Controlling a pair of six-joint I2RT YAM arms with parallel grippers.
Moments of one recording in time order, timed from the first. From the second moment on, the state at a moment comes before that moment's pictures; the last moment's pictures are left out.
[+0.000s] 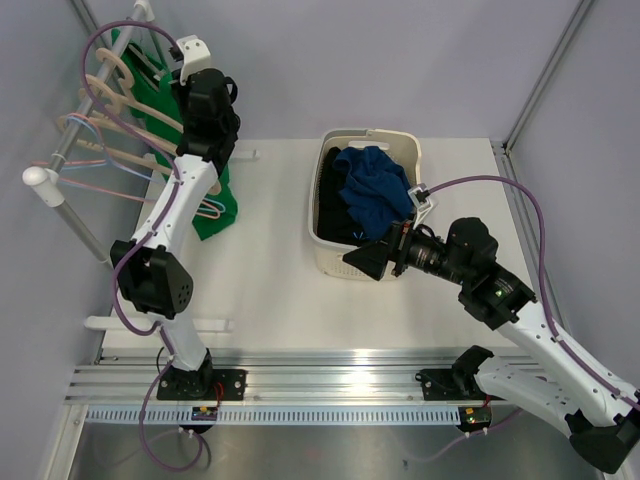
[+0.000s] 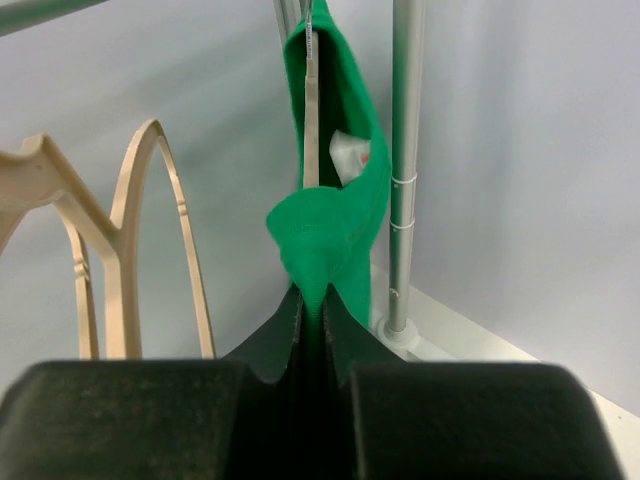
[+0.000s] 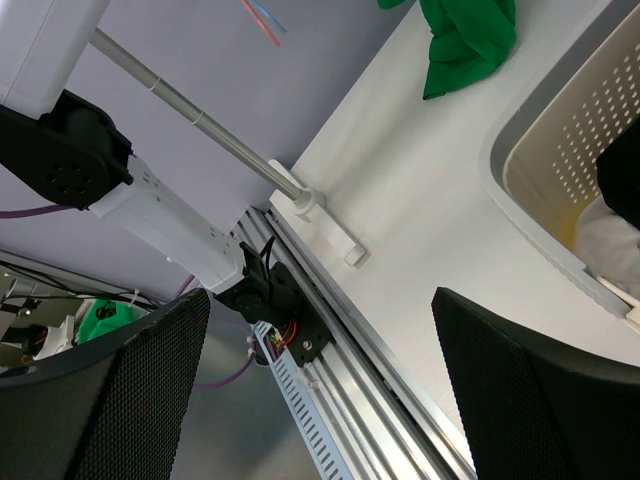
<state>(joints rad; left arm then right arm) -0.25 1.81 1.87 -0.01 -0.97 0.15 0.68 0.83 0.89 -0.17 -0.38 0.68</state>
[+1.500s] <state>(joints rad) -0.36 1.38 1.67 -0.20 -0.69 0.01 0.68 0.88 0.92 -0.20 -0.37 0.64</state>
